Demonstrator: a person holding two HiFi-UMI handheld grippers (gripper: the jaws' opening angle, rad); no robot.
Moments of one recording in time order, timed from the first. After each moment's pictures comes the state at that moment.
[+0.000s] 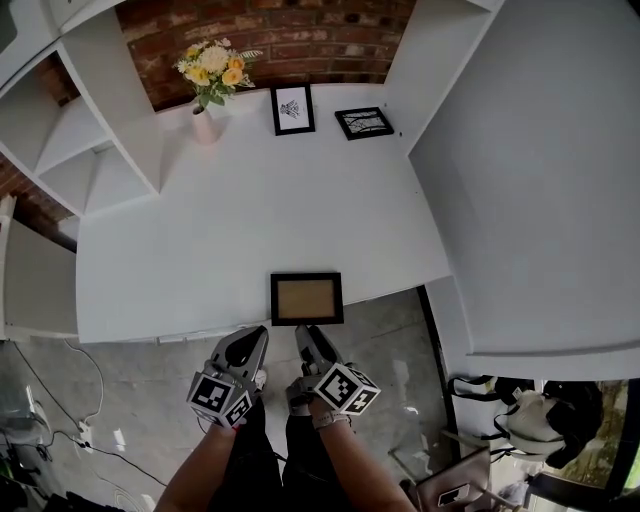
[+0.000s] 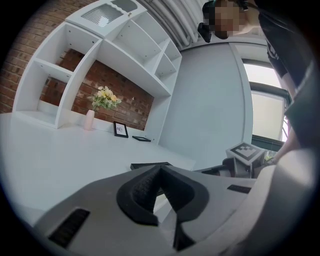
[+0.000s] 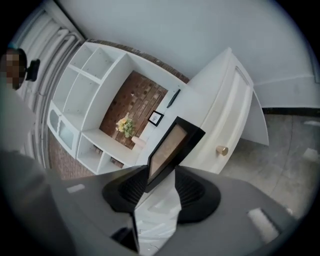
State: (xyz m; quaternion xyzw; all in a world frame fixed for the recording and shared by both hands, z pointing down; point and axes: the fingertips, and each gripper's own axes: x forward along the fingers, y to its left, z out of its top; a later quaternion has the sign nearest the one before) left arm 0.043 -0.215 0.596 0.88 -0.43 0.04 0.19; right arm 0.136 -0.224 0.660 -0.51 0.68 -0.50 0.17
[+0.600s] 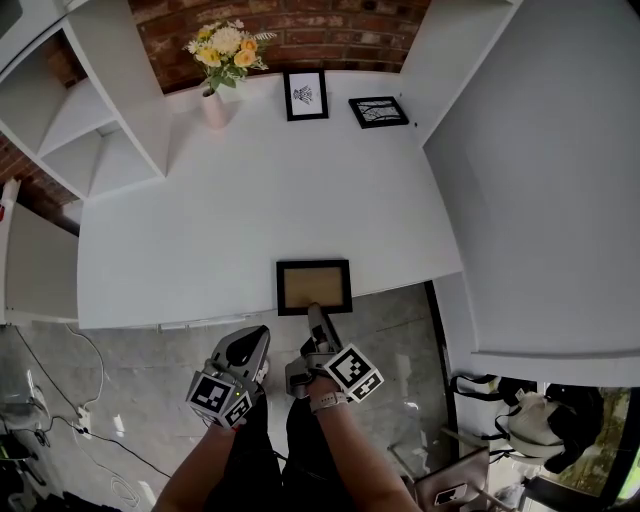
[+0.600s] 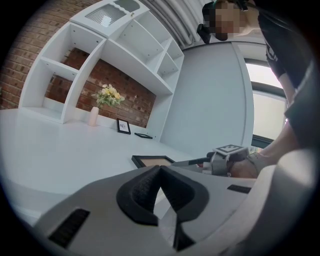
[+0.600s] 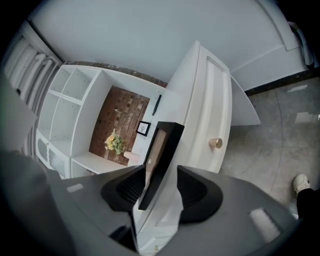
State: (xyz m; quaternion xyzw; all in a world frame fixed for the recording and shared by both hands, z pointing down) left arm 0.035 -0.198 0.607 0.88 -0.43 0.05 0.20; right arm 0.147 -0.246 0.674 -0.53 0.59 -0.56 0.25
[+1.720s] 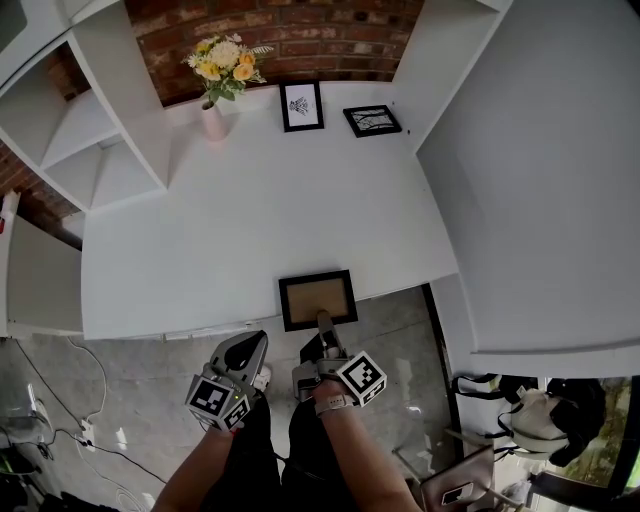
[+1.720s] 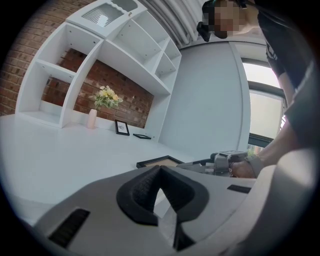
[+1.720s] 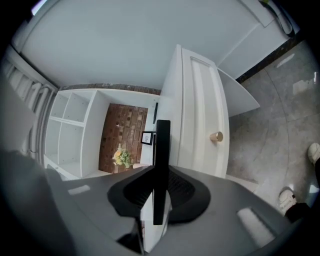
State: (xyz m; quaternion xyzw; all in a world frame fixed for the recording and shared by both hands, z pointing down) left arm 0.023 -0.198 0.600 0.89 -0.42 0.05 0.19; right arm 0.156 -0.243 0.665 -0.50 0.55 -0.57 0.35
